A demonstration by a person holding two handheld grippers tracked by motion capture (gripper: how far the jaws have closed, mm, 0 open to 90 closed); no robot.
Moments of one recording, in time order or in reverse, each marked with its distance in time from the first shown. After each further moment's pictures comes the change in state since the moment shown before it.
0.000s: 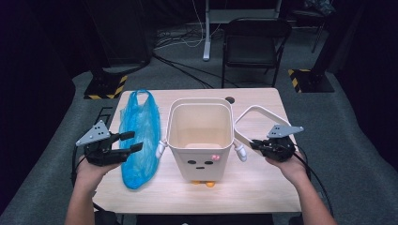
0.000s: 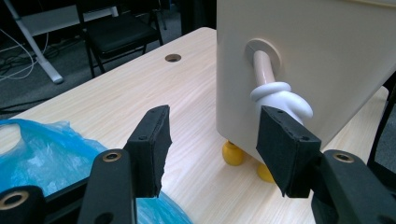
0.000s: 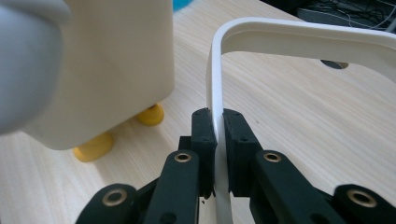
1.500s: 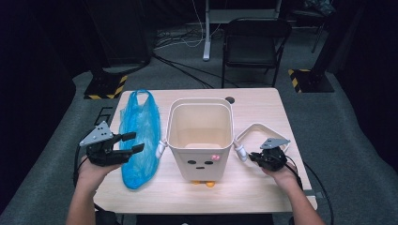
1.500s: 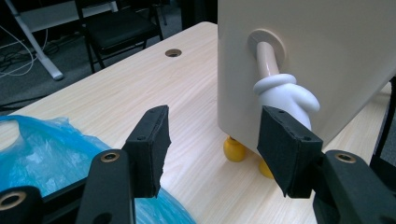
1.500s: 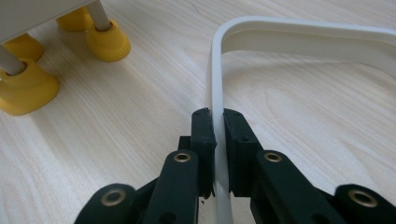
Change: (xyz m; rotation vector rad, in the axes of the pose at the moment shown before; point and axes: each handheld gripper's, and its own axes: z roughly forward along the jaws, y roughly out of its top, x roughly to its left) left arm 0.001 -0.004 0.005 0.014 0.002 0.000; right arm -0.010 -0.062 0.050 0.135 -0.030 0.074
